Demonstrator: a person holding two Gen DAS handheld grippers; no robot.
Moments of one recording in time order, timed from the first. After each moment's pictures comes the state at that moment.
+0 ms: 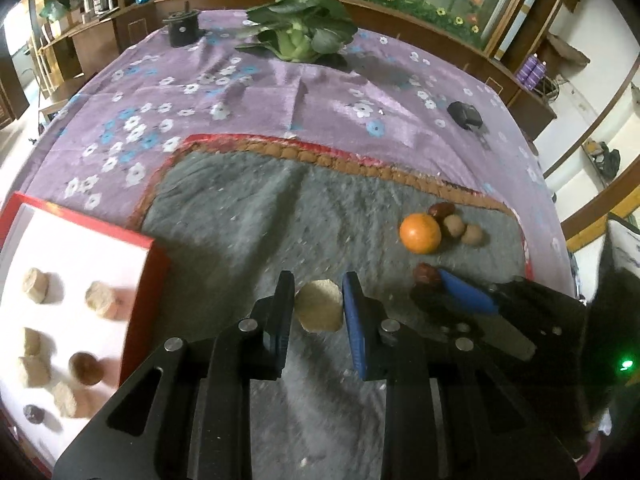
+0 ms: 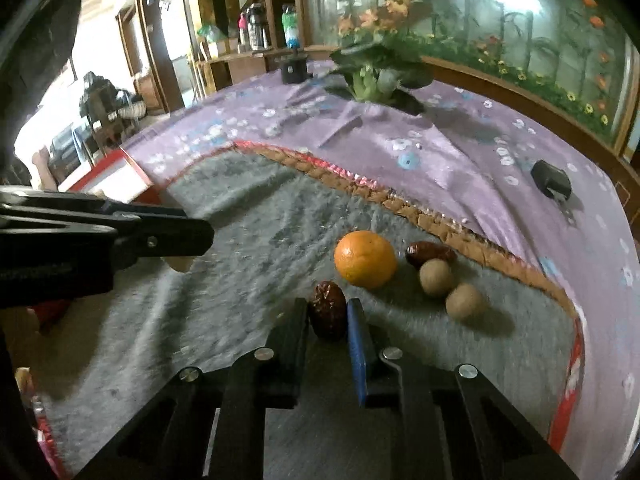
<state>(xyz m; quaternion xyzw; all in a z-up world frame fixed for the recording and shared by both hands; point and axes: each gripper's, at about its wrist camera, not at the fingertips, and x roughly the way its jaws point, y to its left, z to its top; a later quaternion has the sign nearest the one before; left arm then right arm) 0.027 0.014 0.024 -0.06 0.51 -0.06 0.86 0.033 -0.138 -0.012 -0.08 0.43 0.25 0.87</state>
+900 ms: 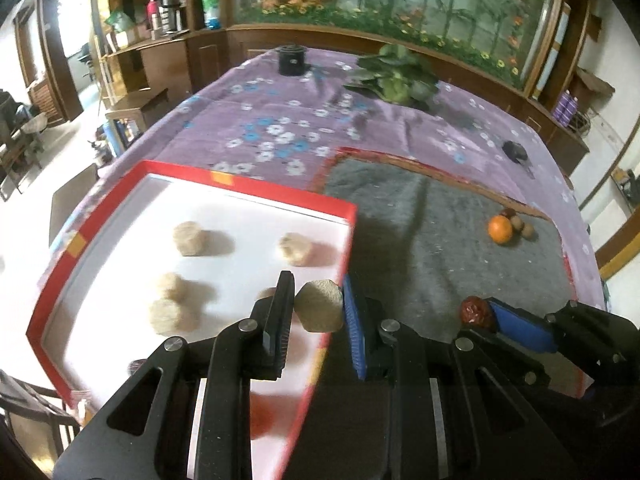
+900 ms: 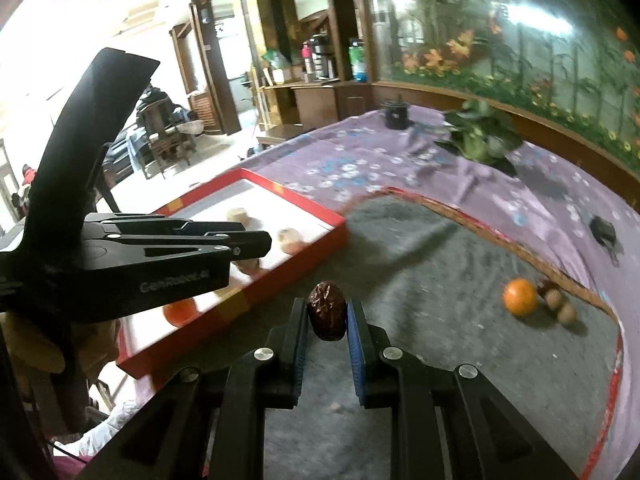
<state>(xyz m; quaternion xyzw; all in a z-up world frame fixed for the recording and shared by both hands) -0.058 0.121 0.049 -0.06 0.44 0.03 0.89 -0.057 -0.032 0.039 -0.07 0.38 0.34 0.86</state>
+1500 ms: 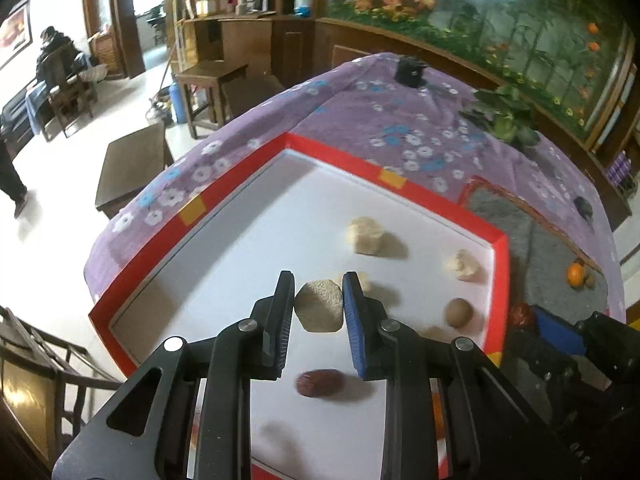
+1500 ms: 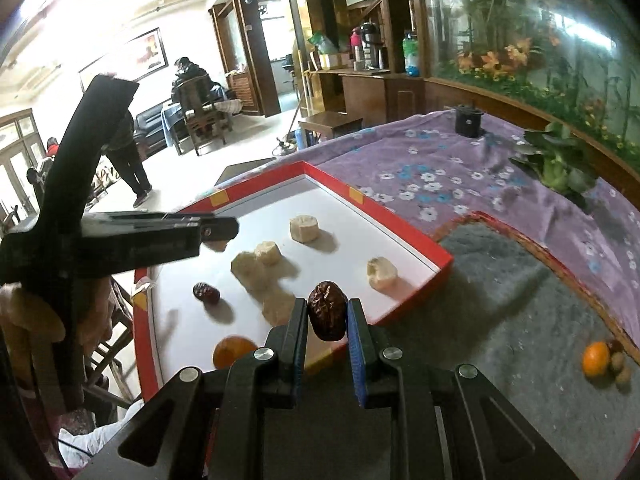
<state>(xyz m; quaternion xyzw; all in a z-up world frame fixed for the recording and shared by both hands) -0.080 0.242 0.035 -0.12 0.44 0.14 0.88 -0.043 0.056 0.031 -0.10 0.39 0.40 0.82</state>
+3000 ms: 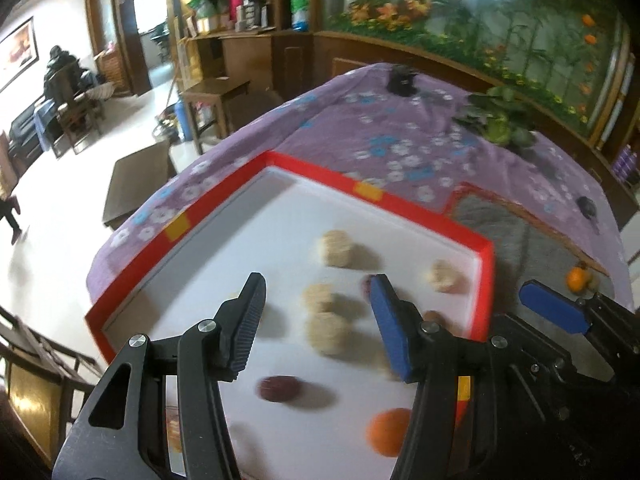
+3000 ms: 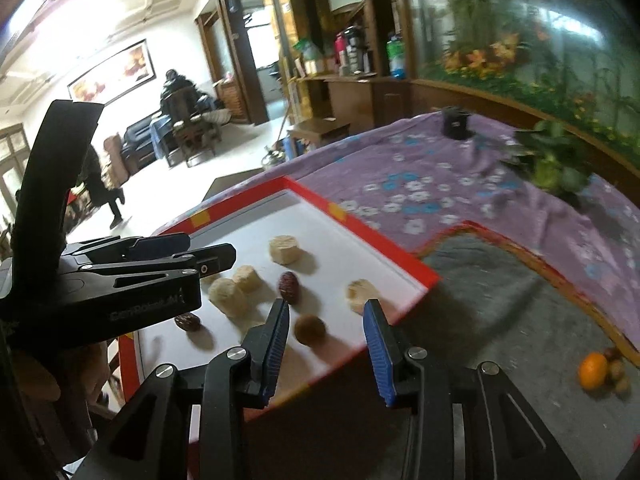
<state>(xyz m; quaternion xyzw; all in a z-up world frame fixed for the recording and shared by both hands) -0.073 0.200 0.047 -0.09 0.42 0.15 0.89 -0.029 0.049 0.036 -0.08 0.38 0.38 0.84</state>
